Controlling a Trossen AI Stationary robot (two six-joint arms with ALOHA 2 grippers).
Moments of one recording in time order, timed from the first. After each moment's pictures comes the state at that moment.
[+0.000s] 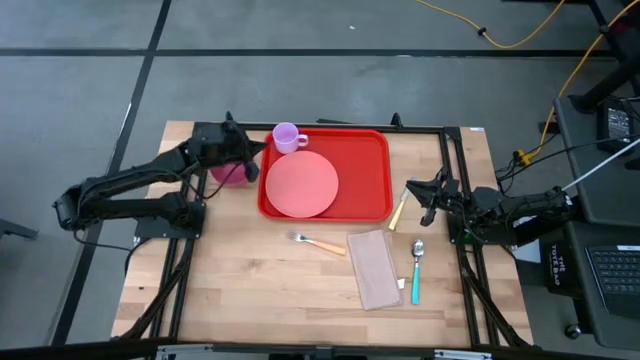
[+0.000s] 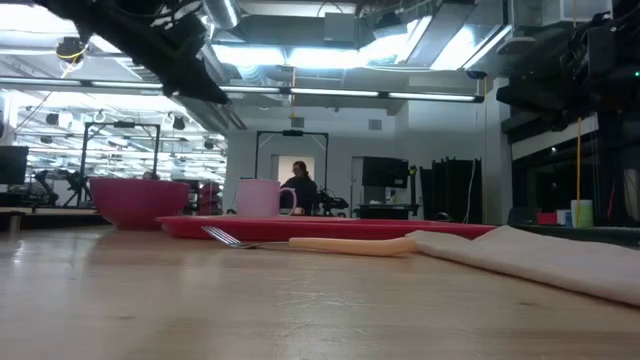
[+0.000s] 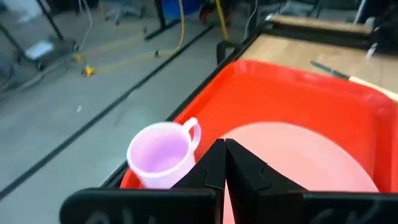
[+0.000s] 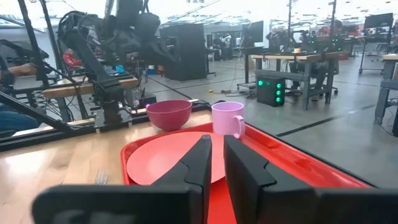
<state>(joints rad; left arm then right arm) 0.55 0.84 0.62 -0.18 -0.07 0.05 0.16 0.00 0.01 0.09 0.58 0.05</state>
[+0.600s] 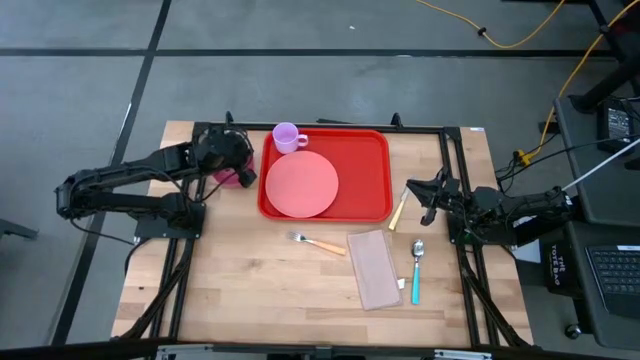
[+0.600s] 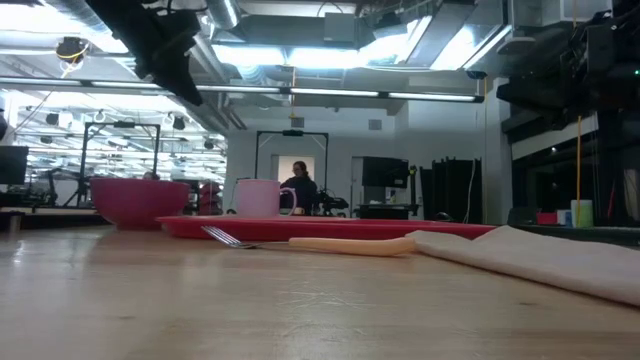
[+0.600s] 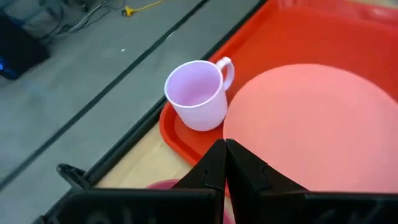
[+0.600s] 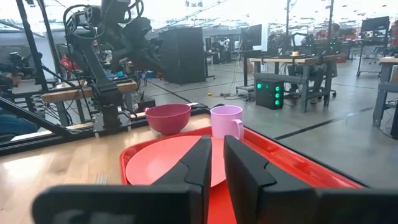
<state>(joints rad) 0.35 0.86 0.79 -0.63 -0.42 -0.10 0.16 0.00 0.01 0.11 0.58 0.04</state>
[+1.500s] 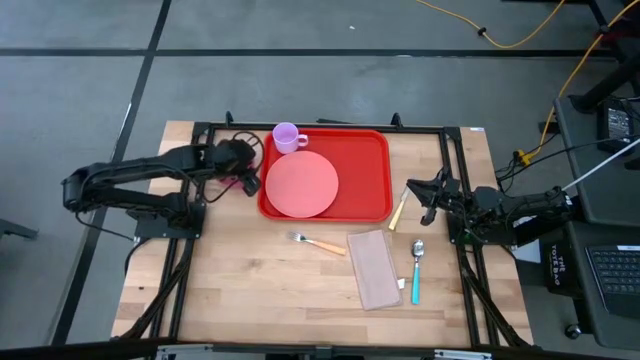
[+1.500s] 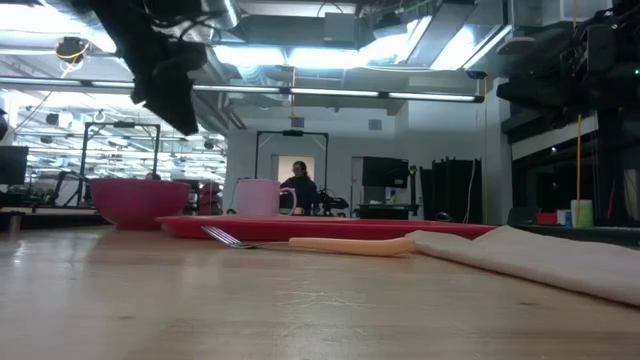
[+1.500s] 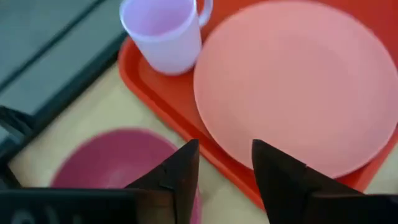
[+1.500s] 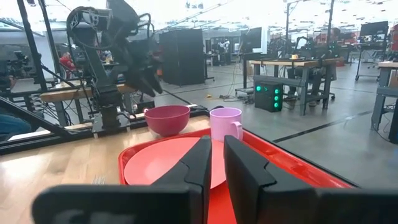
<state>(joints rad) 0.35 0.99 0.79 -0.74 -0.29 -0.30 0.16 0.00 0.01 0.12 0.58 0.02</state>
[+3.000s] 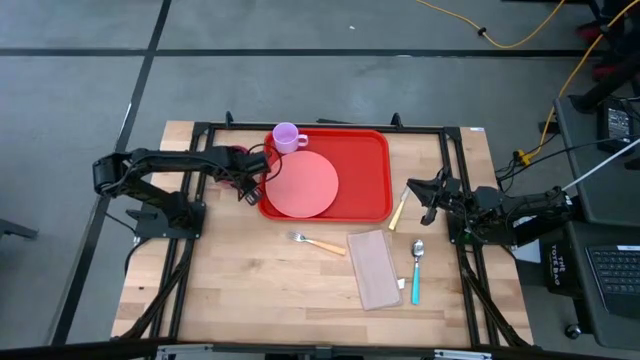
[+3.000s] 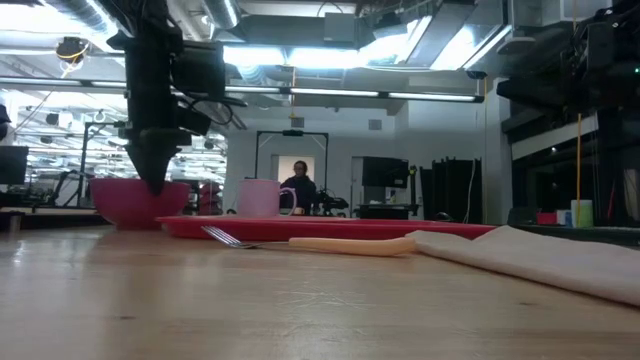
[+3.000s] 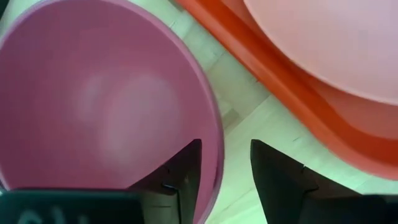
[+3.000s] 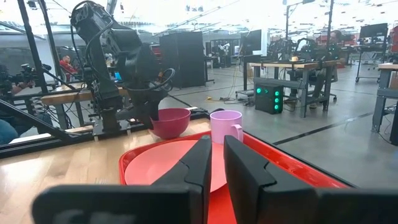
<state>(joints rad) 0.38 1.33 0.79 -0.90 -0.27 -0.37 0.16 0.00 0.01 0.13 0.58 0.02</state>
